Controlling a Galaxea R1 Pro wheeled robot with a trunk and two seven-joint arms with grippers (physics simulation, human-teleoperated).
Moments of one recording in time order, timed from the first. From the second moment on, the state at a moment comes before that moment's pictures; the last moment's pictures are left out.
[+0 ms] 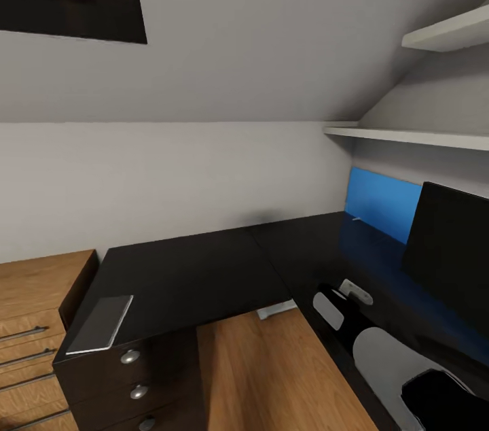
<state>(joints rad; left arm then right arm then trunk) 0.02 0.06 -0.08 -0.53 0.53 -0.23 0.29 -0.84 -0.01 0.39 -0.37 -0.92 -0.07 -0.72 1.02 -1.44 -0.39</state>
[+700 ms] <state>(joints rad) 0.02 0.06 -0.08 -0.54 0.54 -0.23 0.29 -0.84 -0.01 0.21 -0.34 -0.92 -0.20 -0.73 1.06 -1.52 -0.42</state>
